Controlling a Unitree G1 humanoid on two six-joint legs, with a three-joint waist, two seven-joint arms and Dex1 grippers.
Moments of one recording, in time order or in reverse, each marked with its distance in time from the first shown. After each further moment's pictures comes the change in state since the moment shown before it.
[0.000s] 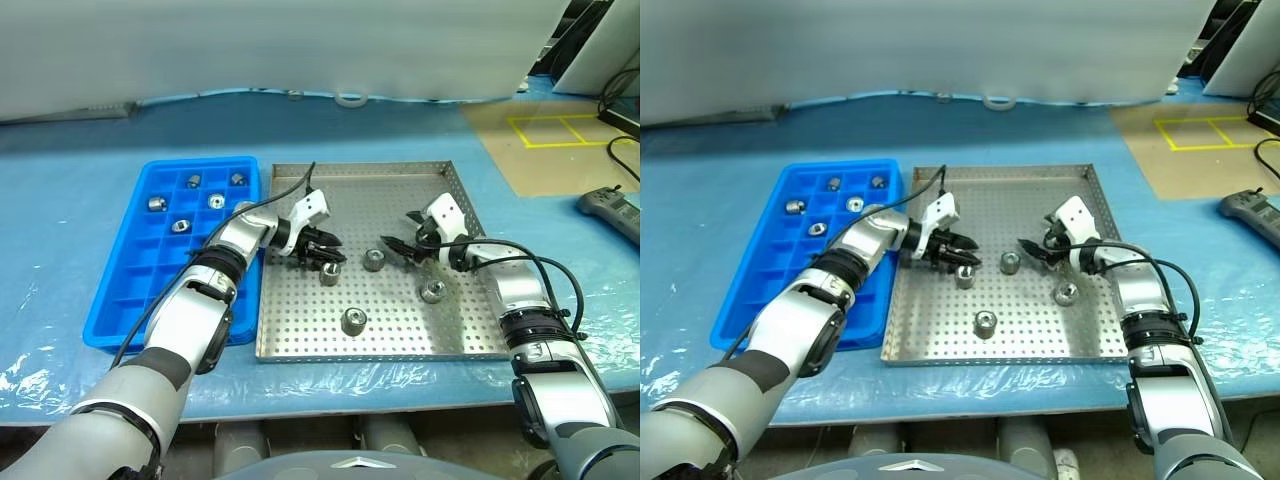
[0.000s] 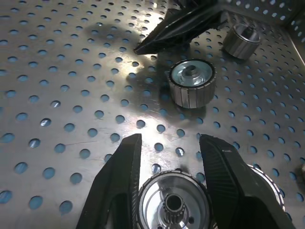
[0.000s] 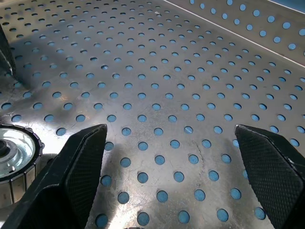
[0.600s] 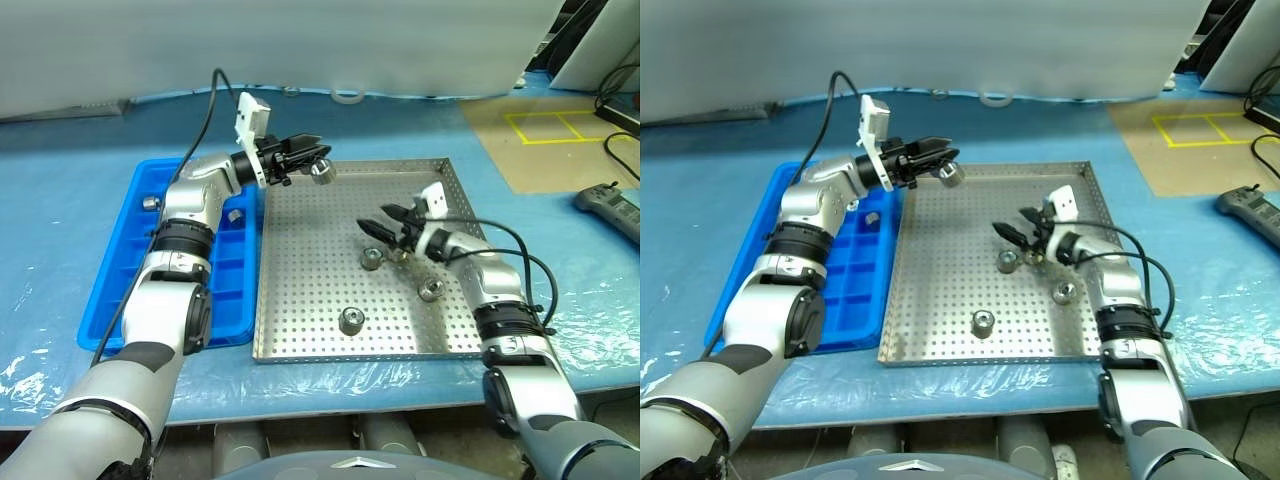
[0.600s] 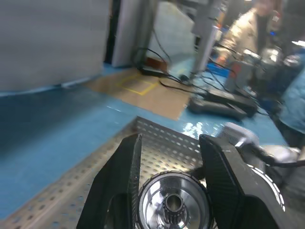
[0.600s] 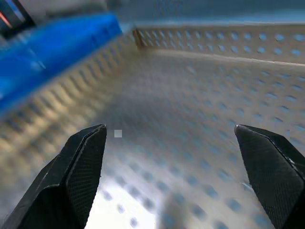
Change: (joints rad) left arm 0.041 0.035 0.363 -0.350 -0.302 0.123 0.319; right arm -0.084 0.197 -0.139 -0.119 0.343 0.355 0.027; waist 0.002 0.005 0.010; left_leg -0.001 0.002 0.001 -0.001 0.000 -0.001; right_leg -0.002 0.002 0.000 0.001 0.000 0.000
